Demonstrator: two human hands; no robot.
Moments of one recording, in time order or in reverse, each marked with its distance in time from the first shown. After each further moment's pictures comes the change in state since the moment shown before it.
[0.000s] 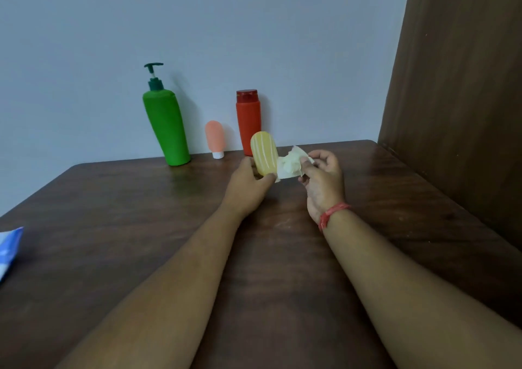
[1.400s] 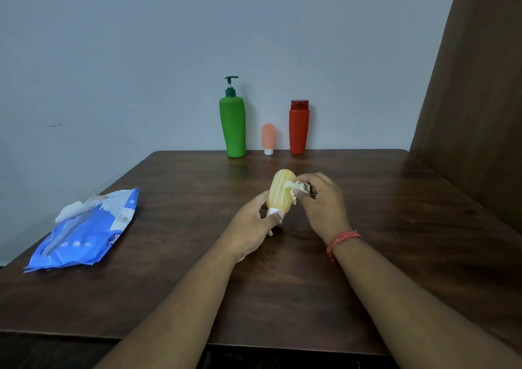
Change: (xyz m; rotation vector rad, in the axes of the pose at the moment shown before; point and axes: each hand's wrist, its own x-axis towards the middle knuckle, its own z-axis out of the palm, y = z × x) left_hand -0.176 -0.011 -0.105 -0.204 -0.133 -0.089; right_hand -0.146 -0.018 0.033 -0.812 -0.361 -0.499
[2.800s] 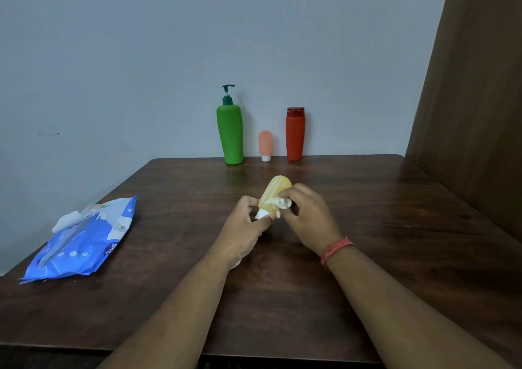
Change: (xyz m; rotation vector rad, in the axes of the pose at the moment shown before) left_hand 0.003 -0.001 -0.003 -0.149 0.120 -0.039; right_hand -0.004 0.001 0.008 -0.117 -0.142 -0.237
